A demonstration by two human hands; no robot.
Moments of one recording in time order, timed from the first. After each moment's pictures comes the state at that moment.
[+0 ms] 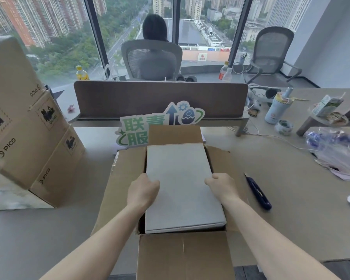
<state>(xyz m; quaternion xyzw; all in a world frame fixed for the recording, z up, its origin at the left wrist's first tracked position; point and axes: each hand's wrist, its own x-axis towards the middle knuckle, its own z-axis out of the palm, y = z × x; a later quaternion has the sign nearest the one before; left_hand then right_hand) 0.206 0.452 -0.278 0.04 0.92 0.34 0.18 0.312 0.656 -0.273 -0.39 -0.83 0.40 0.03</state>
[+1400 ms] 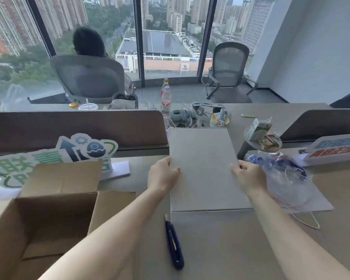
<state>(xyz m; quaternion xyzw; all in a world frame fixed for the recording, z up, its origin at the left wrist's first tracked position) 0.241 0.893 -0.224 0.19 0.88 0.41 0.15 0.384 1.097 -0.234 -0.45 -0.80 0.34 0.21</state>
